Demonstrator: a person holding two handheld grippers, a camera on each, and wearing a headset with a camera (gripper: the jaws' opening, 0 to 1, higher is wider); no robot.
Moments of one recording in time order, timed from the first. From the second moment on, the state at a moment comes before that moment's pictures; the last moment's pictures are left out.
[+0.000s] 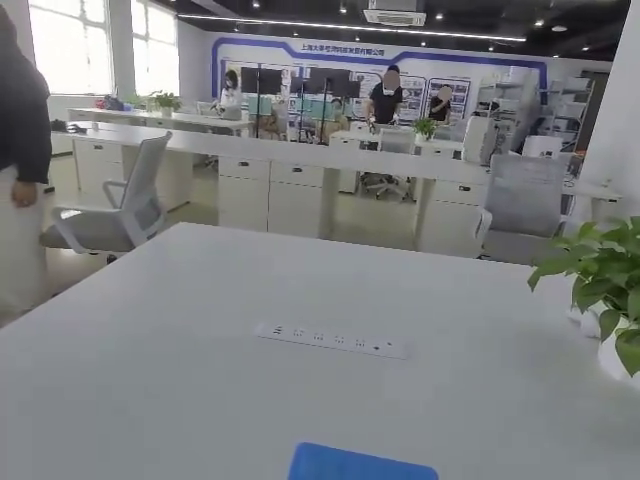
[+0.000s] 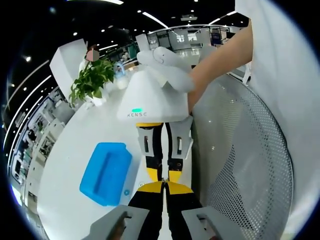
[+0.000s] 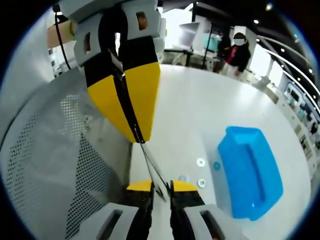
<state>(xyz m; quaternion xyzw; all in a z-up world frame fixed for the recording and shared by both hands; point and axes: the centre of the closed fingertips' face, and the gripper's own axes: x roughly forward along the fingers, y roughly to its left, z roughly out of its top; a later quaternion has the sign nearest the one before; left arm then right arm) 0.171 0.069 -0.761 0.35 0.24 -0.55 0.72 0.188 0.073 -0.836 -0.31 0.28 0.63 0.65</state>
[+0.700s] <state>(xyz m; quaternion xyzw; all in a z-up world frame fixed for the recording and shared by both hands) 0.192 0.080 -0.753 0.40 0.24 -0.53 0.71 0.211 0.097 -0.830 -0.27 0.27 0.63 0.68</state>
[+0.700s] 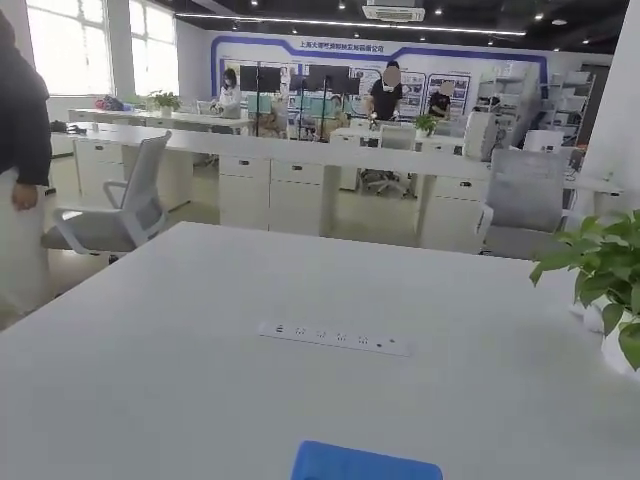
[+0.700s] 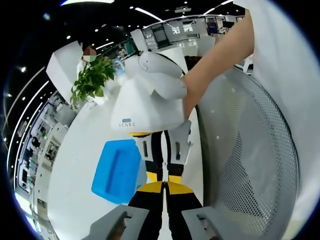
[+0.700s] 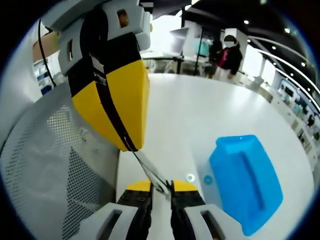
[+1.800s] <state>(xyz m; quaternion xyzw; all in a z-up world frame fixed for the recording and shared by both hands) 0.206 0.075 -0.757 0.36 0.30 -0.59 0.65 0.208 0.095 -0.825 -0.24 0.29 0.63 0.68</state>
